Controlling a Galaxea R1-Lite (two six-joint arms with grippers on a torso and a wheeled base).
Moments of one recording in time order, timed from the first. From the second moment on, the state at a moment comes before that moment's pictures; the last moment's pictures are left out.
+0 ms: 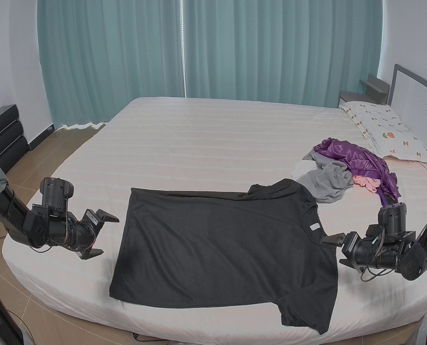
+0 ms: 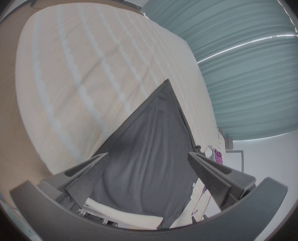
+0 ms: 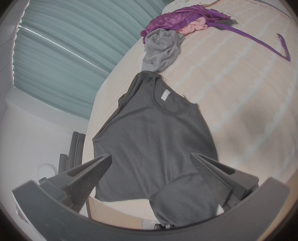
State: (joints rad) left arm 0.01 1.94 -0.70 -0.42 -0.29 -1.01; right arm 0.14 1.94 -0.32 -0.91 0.23 0.81
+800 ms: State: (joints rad) left arm -0.12 1.99 -0.45 -0.66 -0.11 -0.87; right arm 0.14 2.07 -0.12 -1.19 0.24 0.81
